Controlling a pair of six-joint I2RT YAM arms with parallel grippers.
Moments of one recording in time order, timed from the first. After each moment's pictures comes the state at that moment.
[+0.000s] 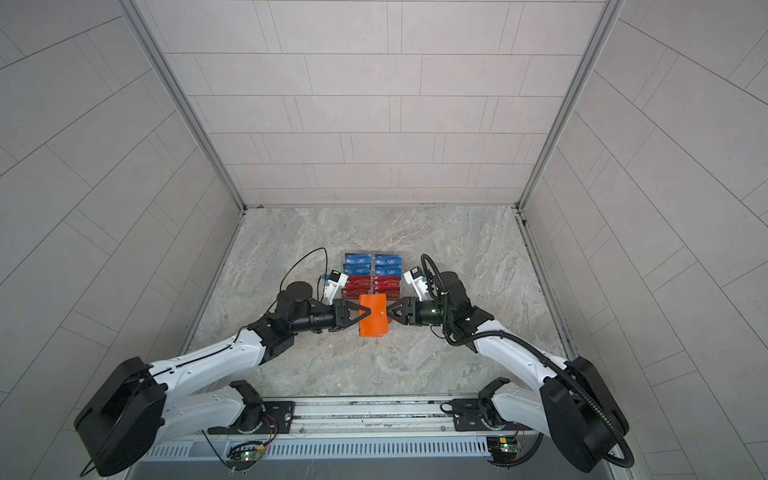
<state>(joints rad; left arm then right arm) -0.67 1.16 0.46 0.34 0.62 -1.03 0.48 1.13 0.52 0.12 -0.76 0.78</state>
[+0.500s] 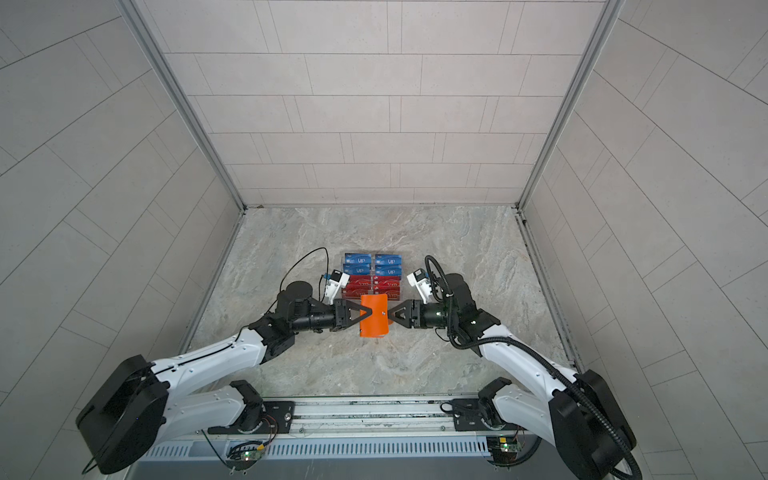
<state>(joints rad) -0.67 1.17 0.46 0.36 0.64 -1.04 0.46 1.06 0.49 0.05 -0.80 0.75</state>
